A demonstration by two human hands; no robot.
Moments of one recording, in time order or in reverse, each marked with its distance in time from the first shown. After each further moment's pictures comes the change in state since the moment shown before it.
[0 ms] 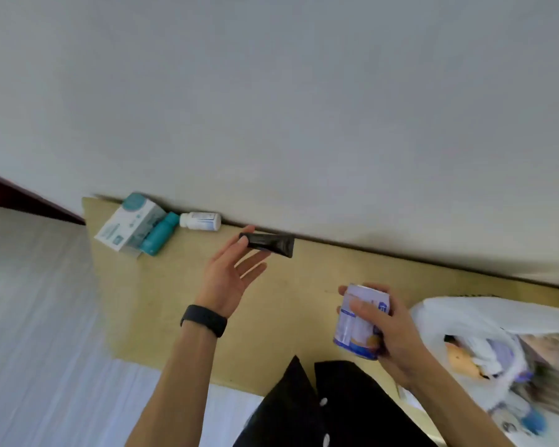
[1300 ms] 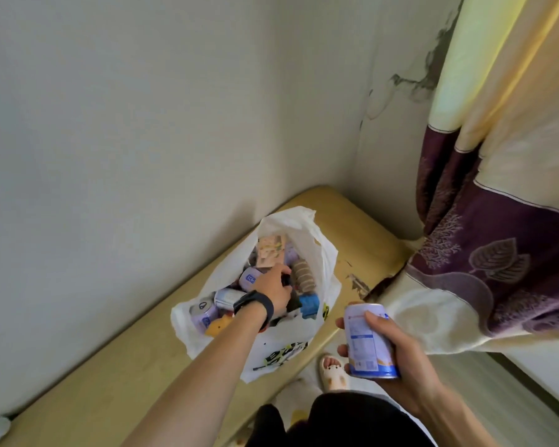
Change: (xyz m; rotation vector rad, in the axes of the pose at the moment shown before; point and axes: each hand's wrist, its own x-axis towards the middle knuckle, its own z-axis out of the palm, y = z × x) left_hand -0.126 -0.349 0.386 1.939 -0.849 0.282; right_hand -0.267 0.116 -0.330 0.862 0.418 -0.162
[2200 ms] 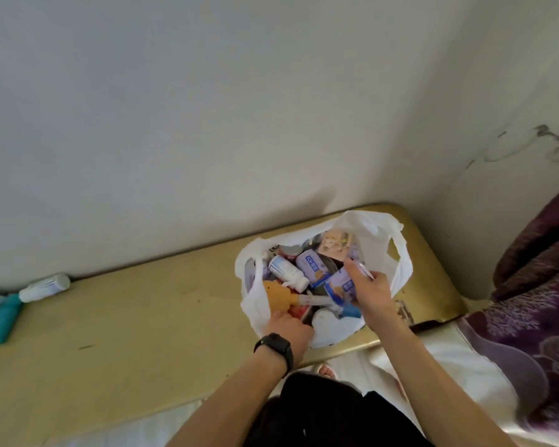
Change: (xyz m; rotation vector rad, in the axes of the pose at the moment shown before) left_hand -0.101 -0.070 0.043 0.543 -0.106 0.099; right_hand 0.158 0.019 0.082 -0.658 0.262 -0.163
